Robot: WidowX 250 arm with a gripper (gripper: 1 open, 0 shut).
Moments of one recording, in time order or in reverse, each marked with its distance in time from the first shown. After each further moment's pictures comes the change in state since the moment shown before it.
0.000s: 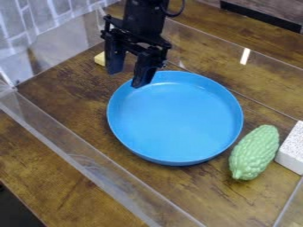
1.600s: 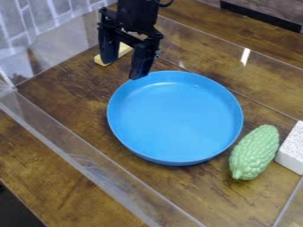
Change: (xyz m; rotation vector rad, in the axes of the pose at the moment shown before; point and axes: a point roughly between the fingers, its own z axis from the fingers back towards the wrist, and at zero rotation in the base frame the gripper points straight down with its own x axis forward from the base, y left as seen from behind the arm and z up) arm 0.009 0.018 0.002 -0.010 -0.067 -0.030
